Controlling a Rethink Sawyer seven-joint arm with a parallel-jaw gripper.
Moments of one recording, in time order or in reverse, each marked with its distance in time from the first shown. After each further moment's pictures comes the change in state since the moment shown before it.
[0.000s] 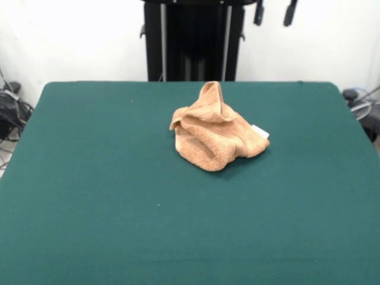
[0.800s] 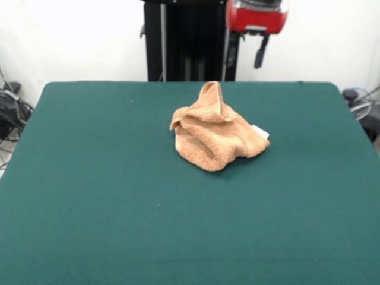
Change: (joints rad) arm -0.062 0.203 -0.033 -0.004 0.001 -0.254 0.000
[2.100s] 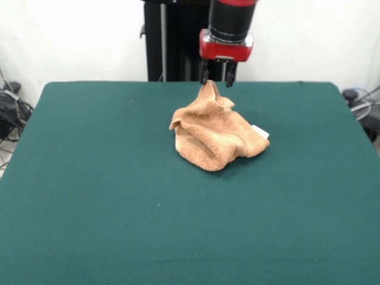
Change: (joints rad) arm -0.095 0.197 0.000 -0.001 -0.063 -0.064 0.000
